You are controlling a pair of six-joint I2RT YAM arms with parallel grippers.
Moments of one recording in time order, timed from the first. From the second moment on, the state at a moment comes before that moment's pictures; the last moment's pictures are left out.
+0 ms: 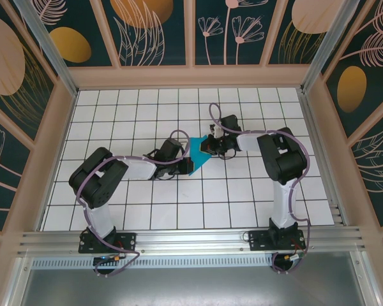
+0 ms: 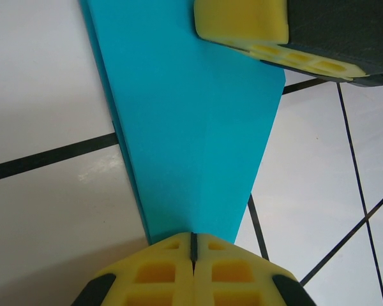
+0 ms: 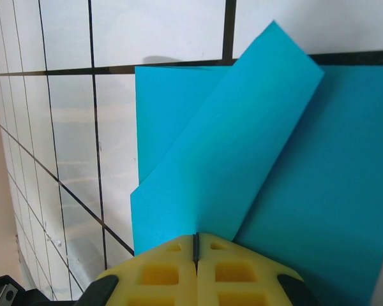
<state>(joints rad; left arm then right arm) -0.69 1.84 0.83 0.17 0.29 -0.64 0.41 2.03 1.13 -0.04 -0.65 0.59</state>
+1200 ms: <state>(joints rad) -0.69 1.84 0.81 0.21 0.29 -0.66 0.50 2.00 1.07 -0.06 -0.67 0.60</state>
